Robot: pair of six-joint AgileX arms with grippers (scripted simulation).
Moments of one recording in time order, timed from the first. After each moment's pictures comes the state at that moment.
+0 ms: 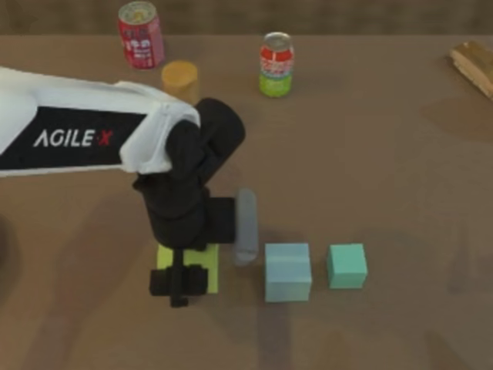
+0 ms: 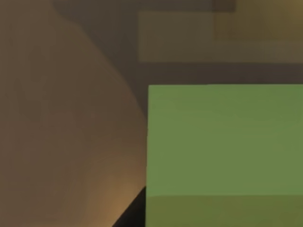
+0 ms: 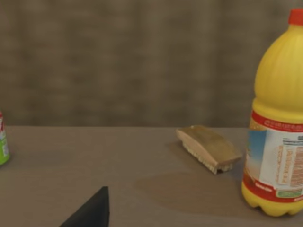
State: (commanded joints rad) left arm -0.61 1.97 1.22 -0.81 0.00 0.97; right arm 0.01 0.00 0.00 0.00 0.00 0.00
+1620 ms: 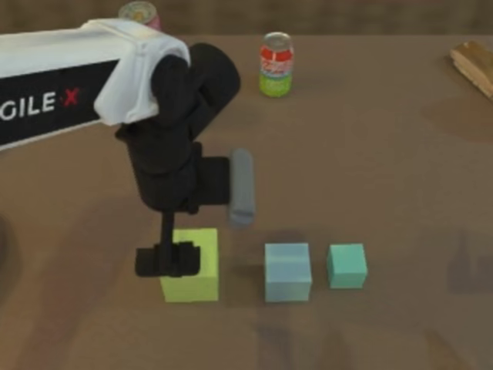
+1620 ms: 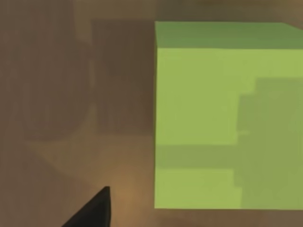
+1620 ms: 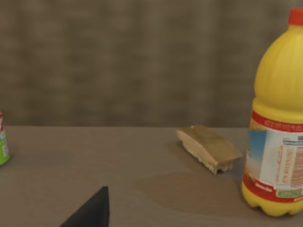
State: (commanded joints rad) left arm -0.59 1.87 1.37 -1.07 0.00 0.96; right arm 0.01 0.00 0.00 0.00 0.00 0.00
